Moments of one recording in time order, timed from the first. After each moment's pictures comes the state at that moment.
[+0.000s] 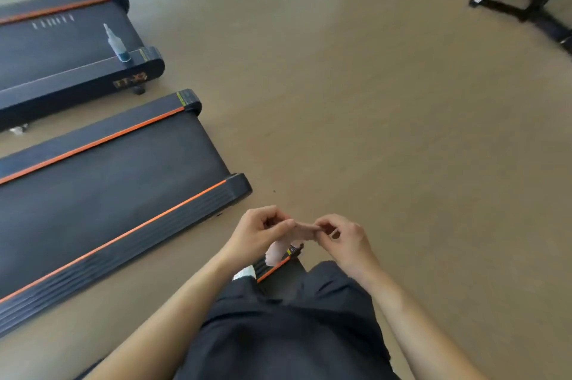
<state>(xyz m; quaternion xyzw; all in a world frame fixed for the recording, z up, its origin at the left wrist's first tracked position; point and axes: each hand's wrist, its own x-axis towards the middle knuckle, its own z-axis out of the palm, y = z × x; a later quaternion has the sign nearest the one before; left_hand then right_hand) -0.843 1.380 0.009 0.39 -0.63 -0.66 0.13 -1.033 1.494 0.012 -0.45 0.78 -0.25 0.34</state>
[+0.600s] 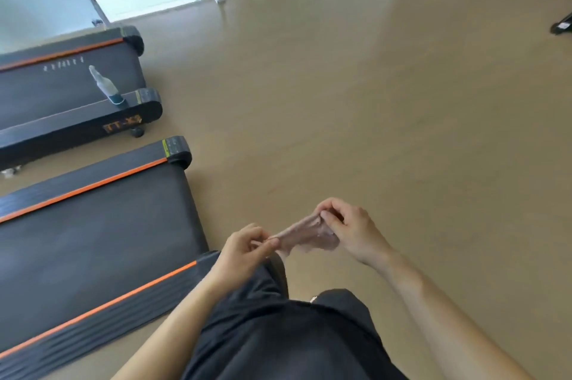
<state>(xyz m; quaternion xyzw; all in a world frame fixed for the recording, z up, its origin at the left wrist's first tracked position) -1.139 1.121 -0.266 0.48 -0.67 -0.54 0.18 -1.385 1.170 -0.222 -0.52 0.70 -0.27 0.41</state>
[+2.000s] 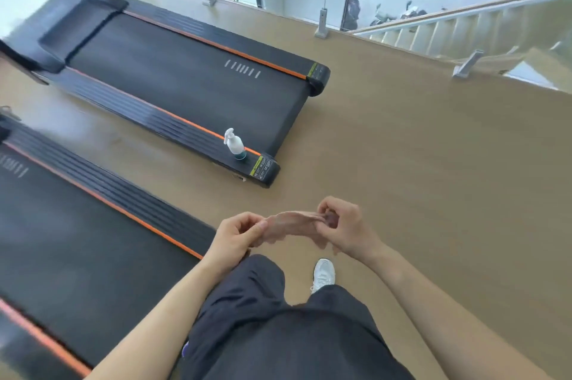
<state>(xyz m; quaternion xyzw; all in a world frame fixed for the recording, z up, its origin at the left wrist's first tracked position) -1.050 0.237 -0.254 0.73 -0.23 -0.49 0.42 -1.261 0.075 -0.254 -0.78 0.40 -0.06 0.47</state>
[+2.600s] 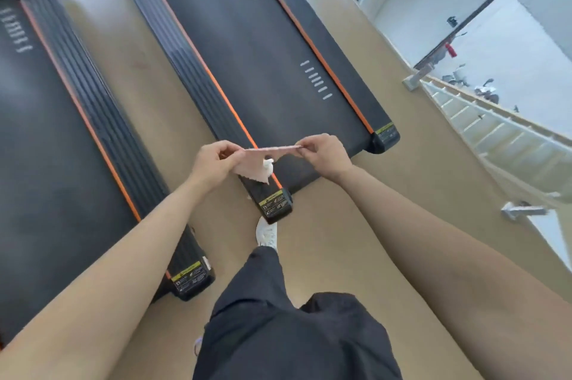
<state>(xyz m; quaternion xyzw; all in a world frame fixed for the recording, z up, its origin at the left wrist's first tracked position) -0.700 0.082 -0.354 0.81 -0.09 -0.28 0.51 -0.795 -0.168 -0.309 -0.92 0.21 0.13 0.32</state>
